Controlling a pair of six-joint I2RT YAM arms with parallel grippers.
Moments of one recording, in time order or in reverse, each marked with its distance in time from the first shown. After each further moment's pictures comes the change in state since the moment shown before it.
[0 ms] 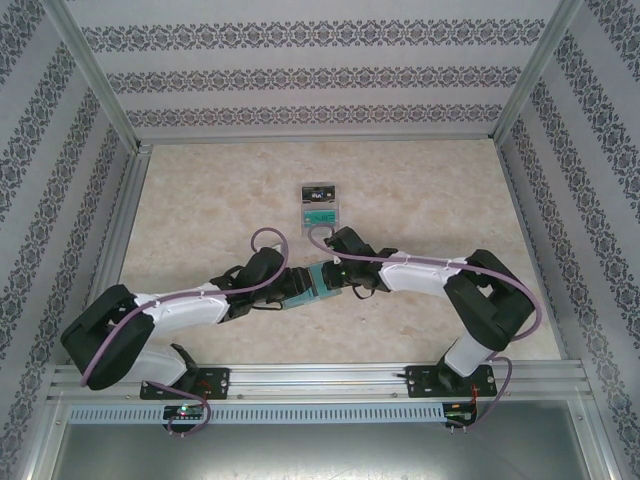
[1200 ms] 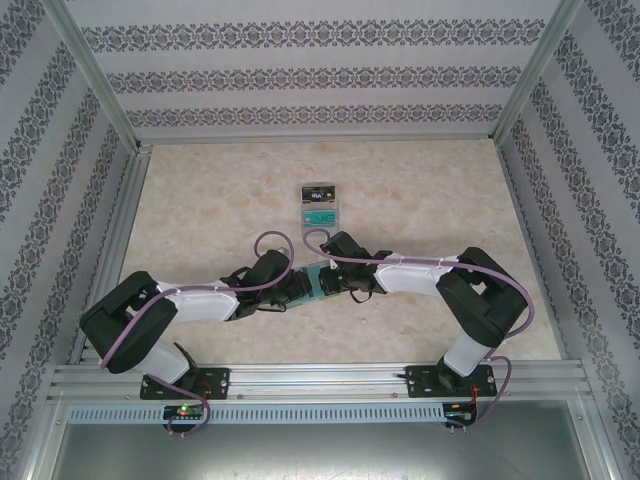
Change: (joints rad) left arm 0.000 0.115 -0.001 0.066 0.007 -0.066; right arm 0.026 0.028 0.000 0.010 -0.030 0.008
